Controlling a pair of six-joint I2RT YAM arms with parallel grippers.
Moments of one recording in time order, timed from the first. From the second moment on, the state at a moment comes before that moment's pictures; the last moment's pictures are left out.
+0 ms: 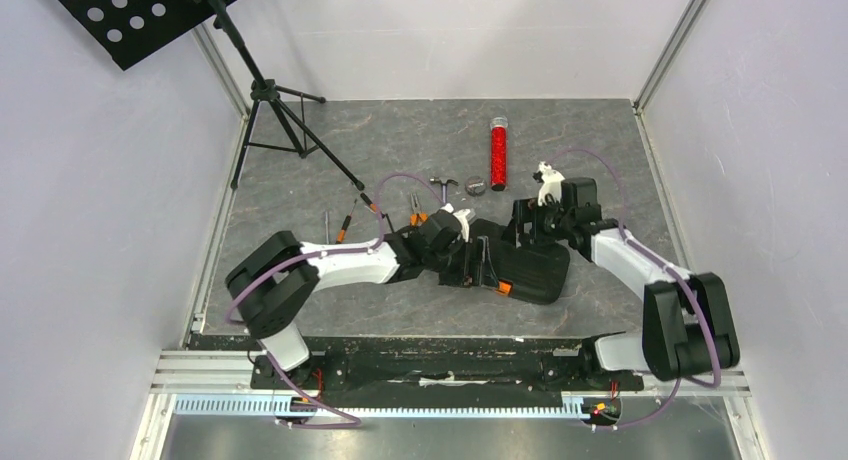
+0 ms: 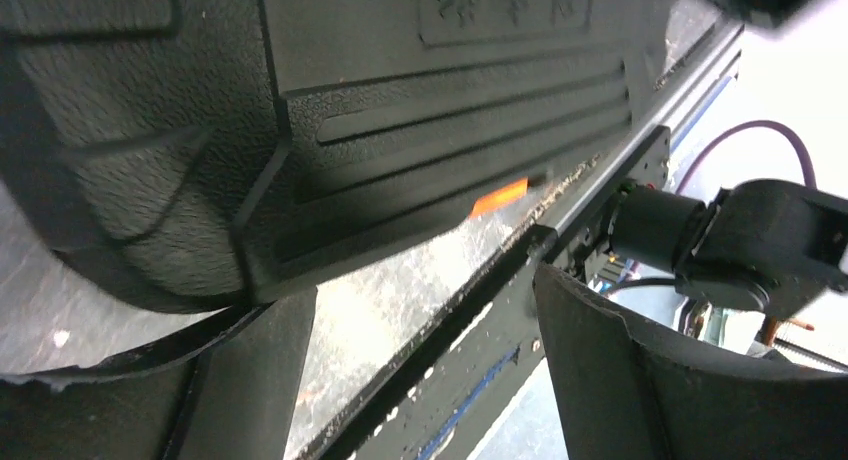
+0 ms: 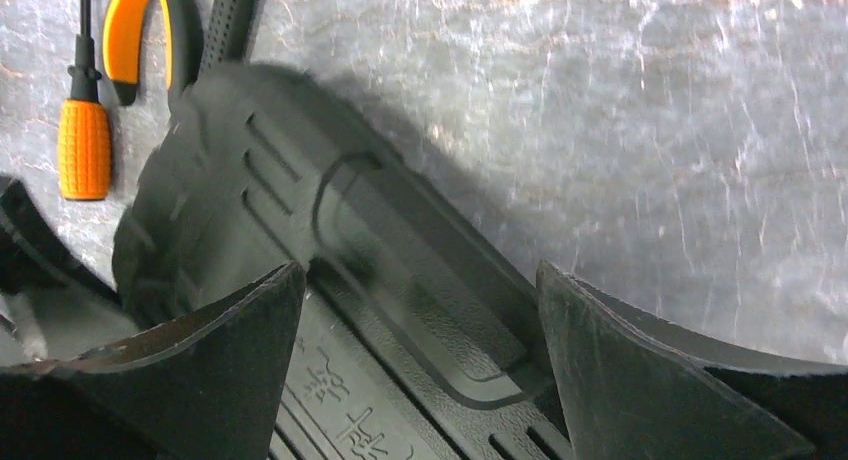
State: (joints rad) left arm -0.96 1.65 0.90 0.03 0.29 -0.84; right arm 0.17 1.39 0.70 -0.13 -0.44 0.10
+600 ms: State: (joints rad) left arm -0.83 1.87 1.19 -0.01 0.26 -0.81; right arm 0.16 0.91 0.34 -0.06 -0.31 0.27
